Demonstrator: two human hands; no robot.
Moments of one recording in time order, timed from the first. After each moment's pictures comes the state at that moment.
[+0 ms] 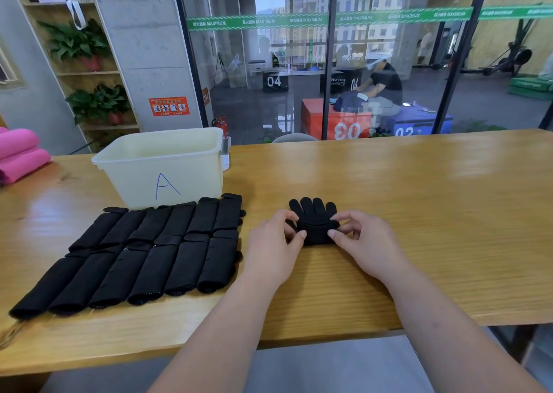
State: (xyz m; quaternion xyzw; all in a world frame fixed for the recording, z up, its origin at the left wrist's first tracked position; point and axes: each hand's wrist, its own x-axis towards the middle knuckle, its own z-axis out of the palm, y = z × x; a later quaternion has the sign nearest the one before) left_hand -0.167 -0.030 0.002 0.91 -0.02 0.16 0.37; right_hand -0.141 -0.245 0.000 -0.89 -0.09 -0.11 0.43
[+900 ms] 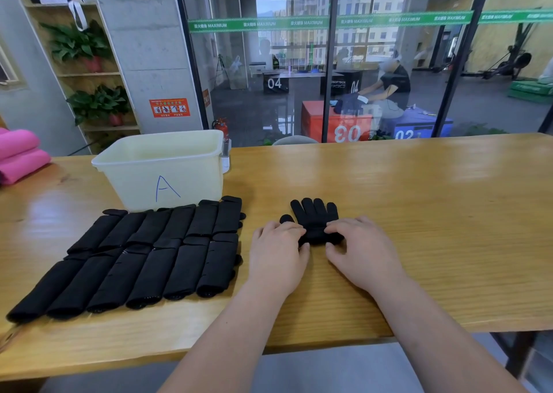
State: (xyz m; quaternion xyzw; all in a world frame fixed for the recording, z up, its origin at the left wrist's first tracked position) left_hand -0.166 -0.039 -0.006 0.96 -0.08 0.21 0.15; right_hand -0.143 -0.230 -0.008 -0.95 -0.13 -0.22 0.16
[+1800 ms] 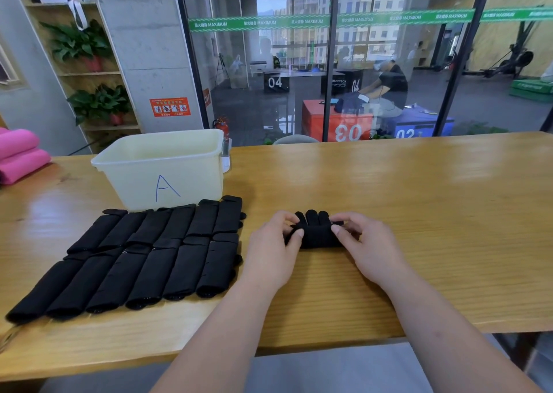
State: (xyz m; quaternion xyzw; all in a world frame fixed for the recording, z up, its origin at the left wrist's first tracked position) left_hand -0.167 -0.028 0.004 0.91 -0.03 0.15 0.40; right_hand -0.141 -0.241 -0.001 -0.88 -0.10 -0.13 0.44
